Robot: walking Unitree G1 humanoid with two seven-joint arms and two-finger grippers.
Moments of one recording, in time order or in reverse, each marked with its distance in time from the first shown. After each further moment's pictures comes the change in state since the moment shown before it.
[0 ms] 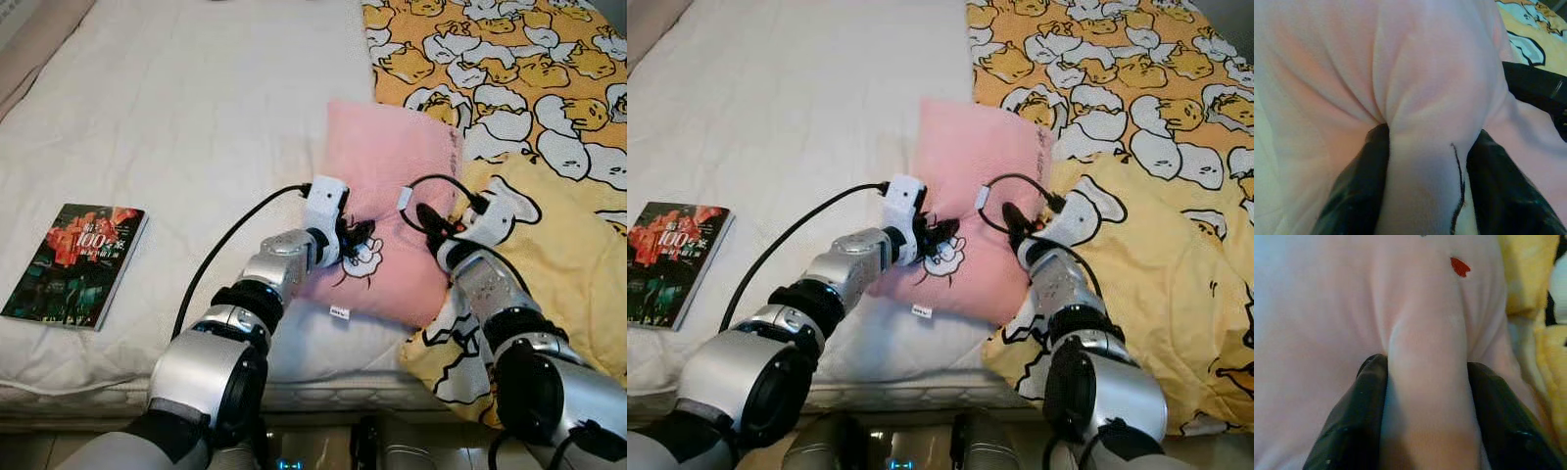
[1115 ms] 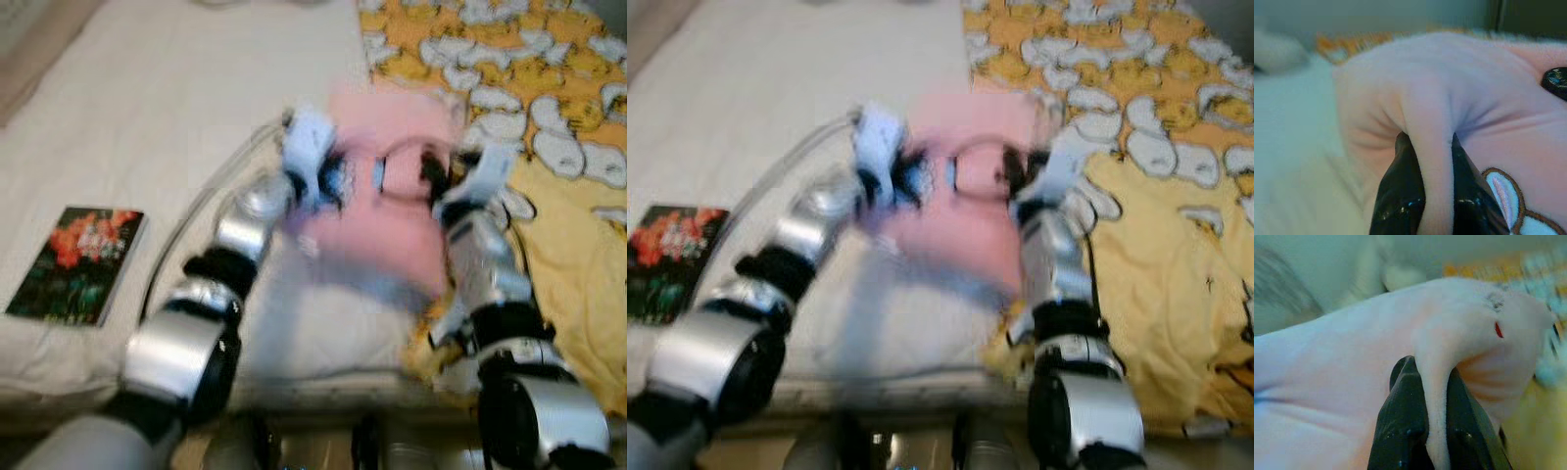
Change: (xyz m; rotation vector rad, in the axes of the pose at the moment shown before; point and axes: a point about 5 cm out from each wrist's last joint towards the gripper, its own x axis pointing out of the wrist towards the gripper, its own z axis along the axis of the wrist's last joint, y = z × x) left arm -0.028 0.028 0.100 0.386 -0.333 0.157; right arm -0.008 0.081 0.058 -0.385 -0.391 0.232
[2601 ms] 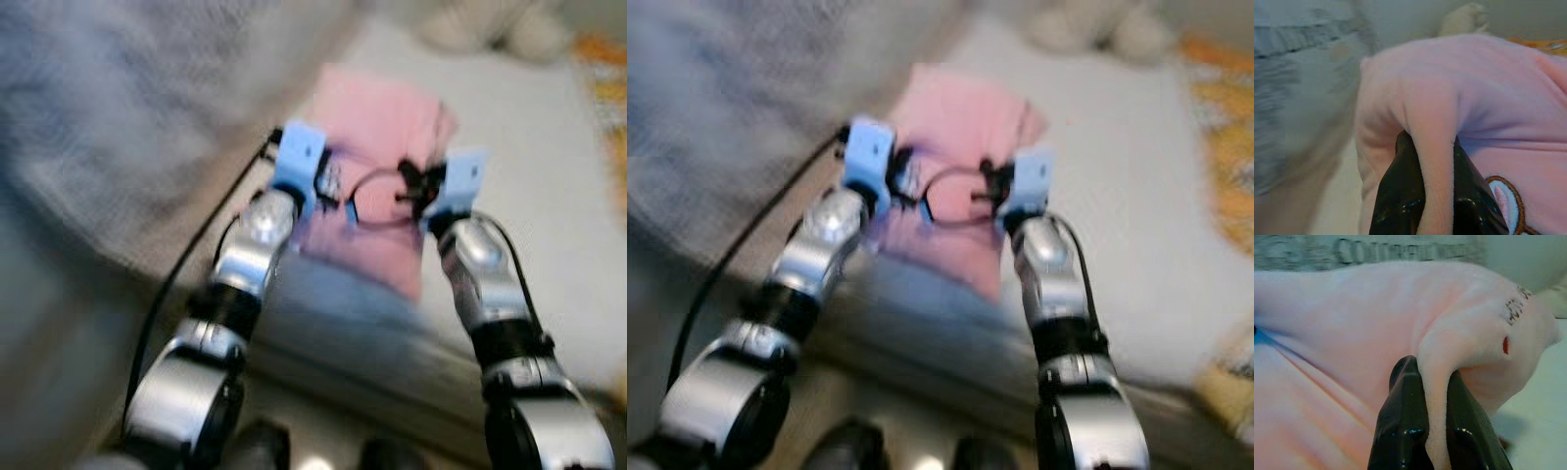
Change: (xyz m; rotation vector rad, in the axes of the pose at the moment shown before) left arm -0.015 -0.020 -0.023 -0.021 0.009 0.202; right arm -0.014 0.007 -0.025 -0.246 0.107 0.086
